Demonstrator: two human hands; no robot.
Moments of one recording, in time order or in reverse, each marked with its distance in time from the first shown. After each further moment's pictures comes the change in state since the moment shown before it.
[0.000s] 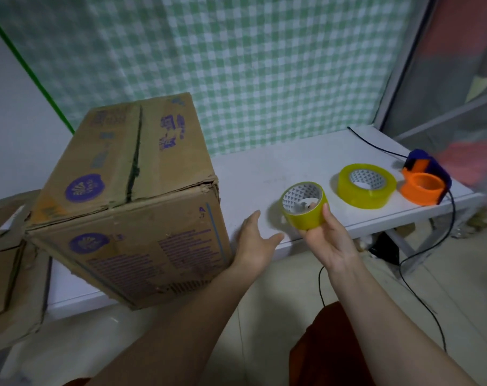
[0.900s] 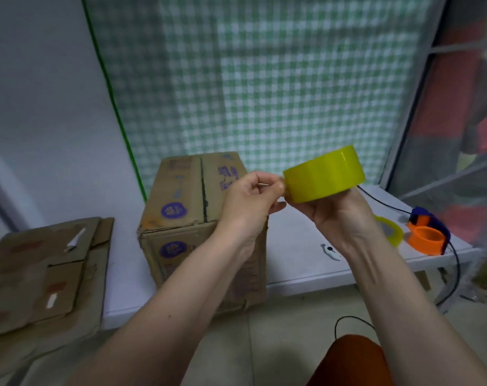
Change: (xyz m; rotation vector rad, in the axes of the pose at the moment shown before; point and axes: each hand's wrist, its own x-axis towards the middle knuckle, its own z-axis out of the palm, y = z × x) left_hand -0.119 0.133 -0.150 -0.602 0.063 0.389; right_hand -0.093 0.011 0.217 -0.531 -0.349 -0.282
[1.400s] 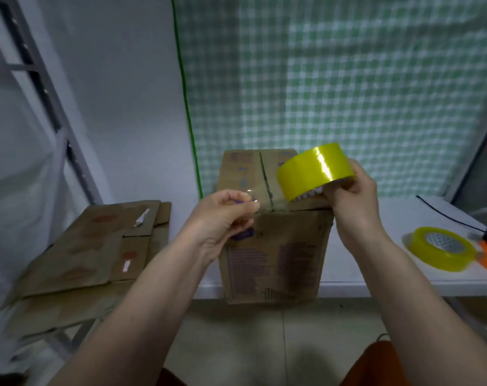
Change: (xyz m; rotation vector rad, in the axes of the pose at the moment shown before) left_hand -0.043 0.018 -0.140 -0.024 0.169 -0.217; right_hand 0.008 0.058 0.075 -0.570 0.152 -0.230
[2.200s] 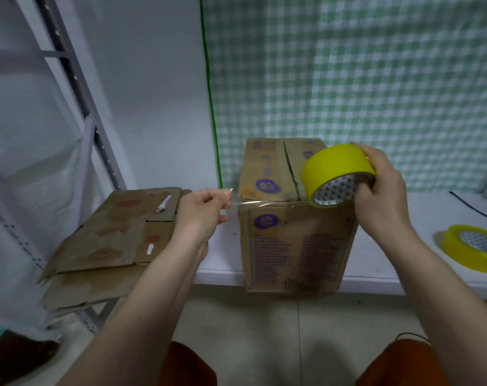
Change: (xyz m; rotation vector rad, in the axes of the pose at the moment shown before) left_hand 0.010 -0.019 -0.057 0.235 0.413 0.135; right_hand -0.008 0.001 0.001 -0.628 -0.031 -0.203
